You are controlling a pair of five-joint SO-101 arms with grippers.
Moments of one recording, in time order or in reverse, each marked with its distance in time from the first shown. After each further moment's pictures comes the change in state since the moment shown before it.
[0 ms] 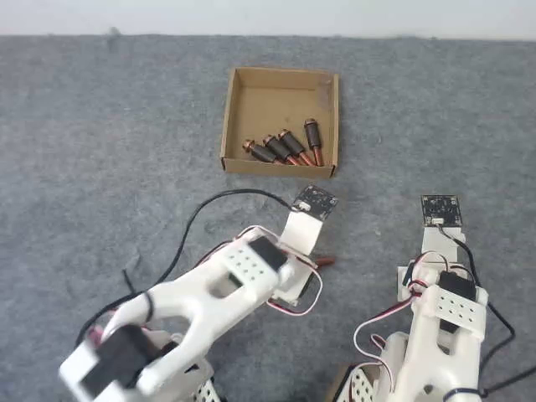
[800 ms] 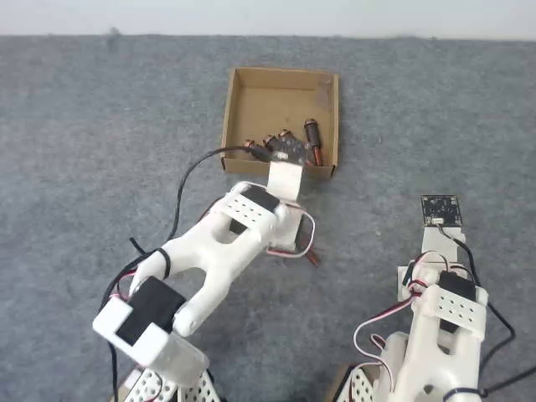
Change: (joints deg) left arm -13.4 16.1 -17.2 -2.1 0.3; right arm 0.0 0.0 0.0 0.0 0.0
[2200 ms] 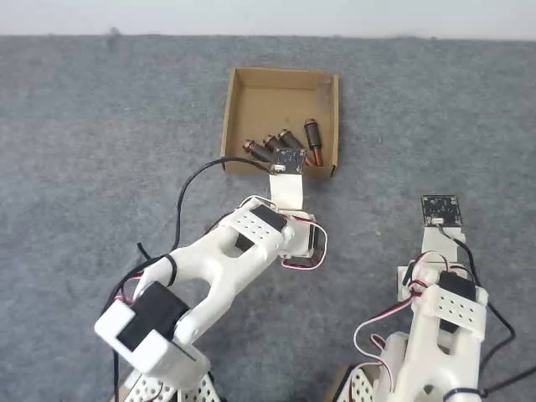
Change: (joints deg) left arm 4.5 -1.0 6.7 -10.7 14.4; right arm 0.0 0.0 0.0 0.0 0.0
